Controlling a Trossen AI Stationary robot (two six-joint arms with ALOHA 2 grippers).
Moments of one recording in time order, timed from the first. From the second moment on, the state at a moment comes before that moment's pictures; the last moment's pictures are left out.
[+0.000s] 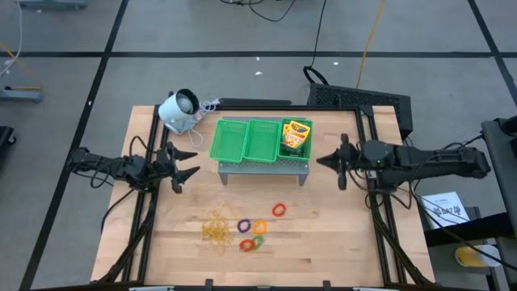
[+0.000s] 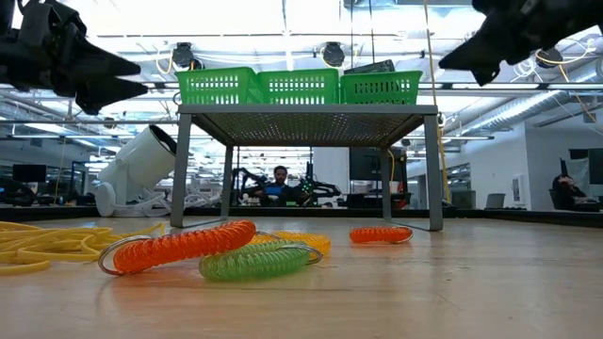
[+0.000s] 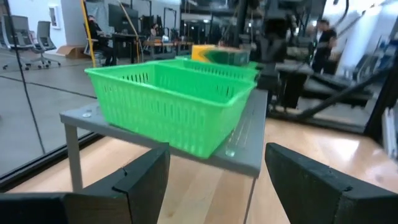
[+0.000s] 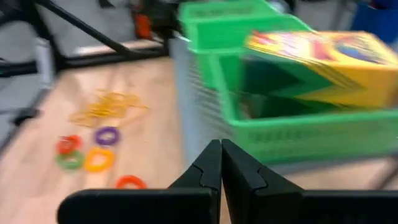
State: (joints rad) left arm -0.26 0.03 0.08 -0.03 -0.52 -0.11; right arm 0.02 0.58 0.49 -0.21 0.13 0.12
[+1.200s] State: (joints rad) left arm -0.19 0.79 0.09 0.60 -0.81 -0.22; right arm 0.11 0.55 0.14 0.45 0.13 0.09
